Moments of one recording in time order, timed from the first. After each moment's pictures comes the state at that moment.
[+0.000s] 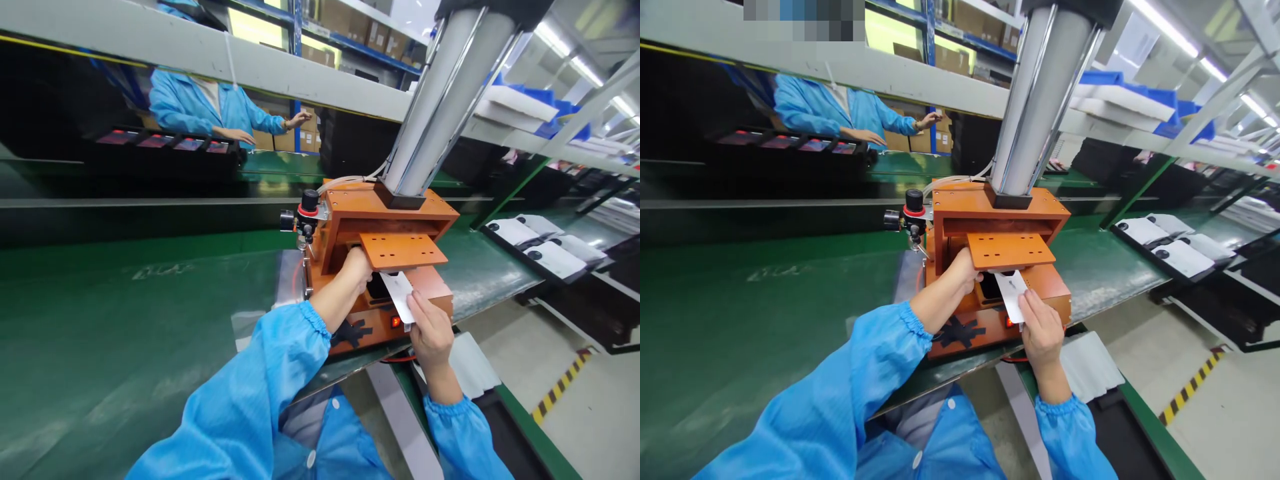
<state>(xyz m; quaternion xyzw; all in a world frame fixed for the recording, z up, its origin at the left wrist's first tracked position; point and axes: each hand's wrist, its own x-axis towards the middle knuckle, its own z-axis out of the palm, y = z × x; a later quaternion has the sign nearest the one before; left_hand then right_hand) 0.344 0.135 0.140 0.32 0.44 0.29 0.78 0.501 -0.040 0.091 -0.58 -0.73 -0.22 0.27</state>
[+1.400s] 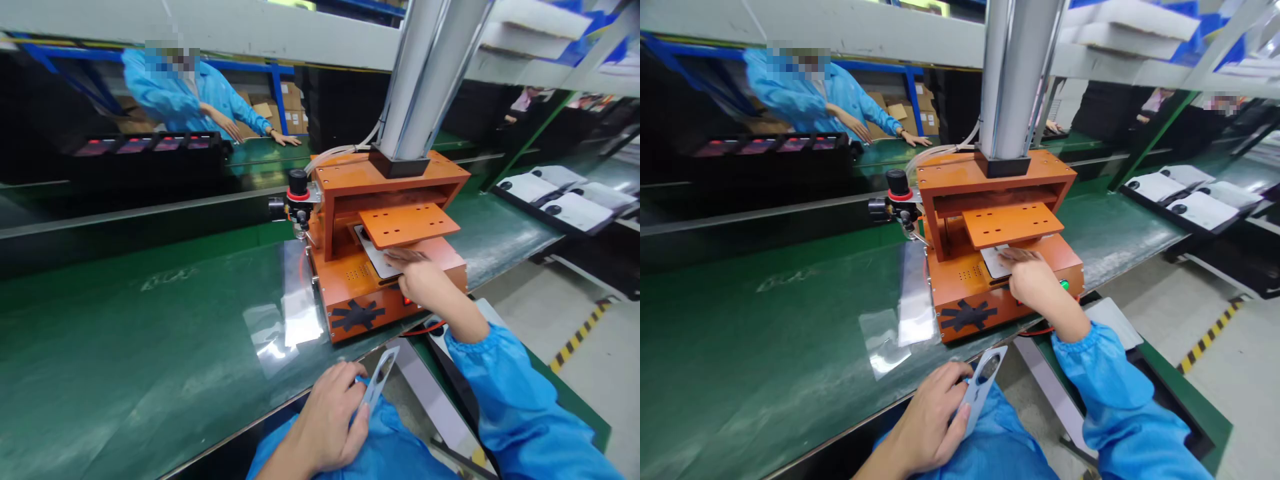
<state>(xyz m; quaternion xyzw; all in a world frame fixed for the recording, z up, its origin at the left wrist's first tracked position) 0.178 -0.063 0.089 0.84 0.25 0.19 0.44 0.493 0.038 0.117 -0.61 -0.79 0.01 0.02</state>
